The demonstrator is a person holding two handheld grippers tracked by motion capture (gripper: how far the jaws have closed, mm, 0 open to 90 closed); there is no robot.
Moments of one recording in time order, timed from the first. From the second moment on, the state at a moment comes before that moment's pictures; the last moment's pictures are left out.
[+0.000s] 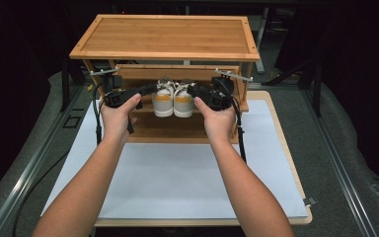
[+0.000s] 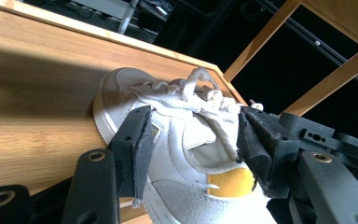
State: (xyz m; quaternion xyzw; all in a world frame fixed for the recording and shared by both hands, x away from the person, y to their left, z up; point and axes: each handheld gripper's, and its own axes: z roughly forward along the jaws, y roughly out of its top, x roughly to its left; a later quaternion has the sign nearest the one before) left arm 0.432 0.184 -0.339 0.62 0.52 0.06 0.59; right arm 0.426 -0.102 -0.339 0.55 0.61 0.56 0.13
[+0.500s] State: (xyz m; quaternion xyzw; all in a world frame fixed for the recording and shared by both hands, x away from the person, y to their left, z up) left arm 0.436 0.194 -0.354 0.62 0.53 0.07 0.57; right arm 0.426 -0.109 -0.346 0.55 0.61 0.56 0.13
